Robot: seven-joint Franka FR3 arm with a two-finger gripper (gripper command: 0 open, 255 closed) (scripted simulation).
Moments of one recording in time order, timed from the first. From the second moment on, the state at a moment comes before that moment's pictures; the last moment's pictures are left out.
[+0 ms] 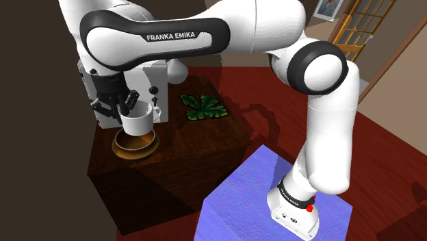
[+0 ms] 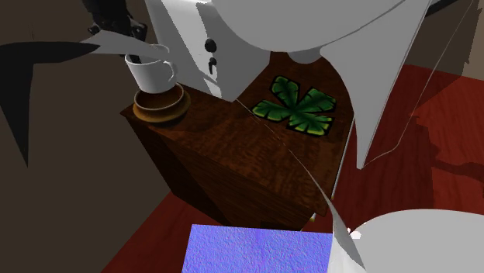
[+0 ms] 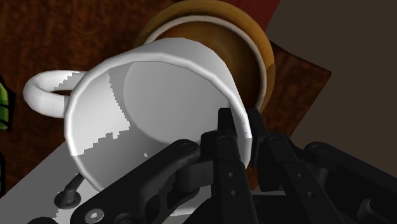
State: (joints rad) arm 0.33 0.42 0.42 -1.37 -0.19 1.71 0.83
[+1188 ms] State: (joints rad) arm 0.32 0.43 0.42 -1.46 -0.19 1.80 0.84
